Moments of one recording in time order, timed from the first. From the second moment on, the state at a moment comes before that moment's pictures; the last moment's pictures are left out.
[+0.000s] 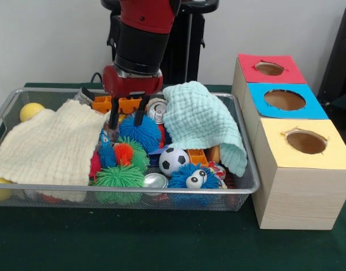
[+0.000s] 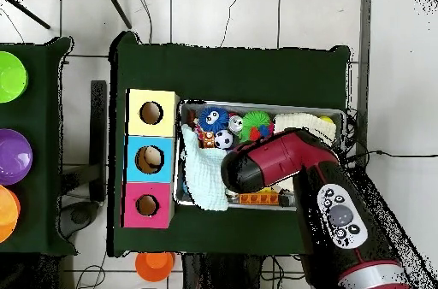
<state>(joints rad) -0.54 -0.69 0.40 1.68 -0.93 0.60 1.57</state>
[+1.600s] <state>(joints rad) -0.49 -0.62 0.29 1.62 -0.94 0.57 1.57</state>
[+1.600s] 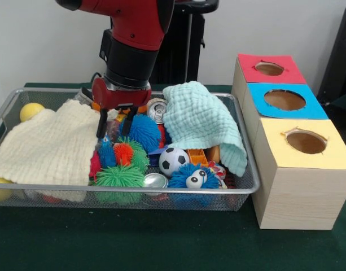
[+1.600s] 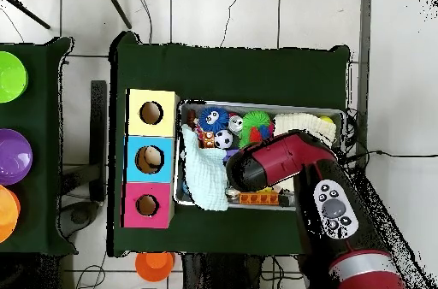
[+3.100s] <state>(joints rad) -0.46 -0.55 0.25 1.56 -0.94 0.55 1.57</state>
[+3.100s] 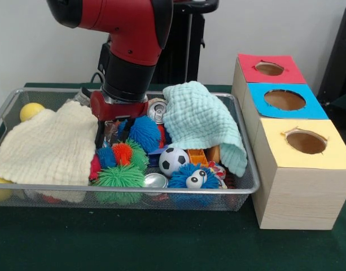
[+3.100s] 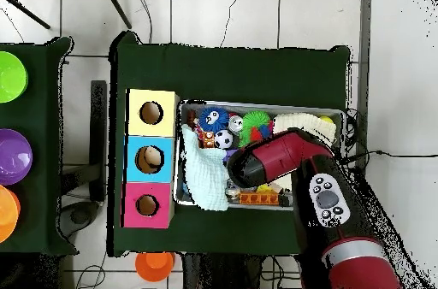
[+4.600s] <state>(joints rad) -0.39 -0.52 0.19 1.51 -0.94 0.59 1.57</state>
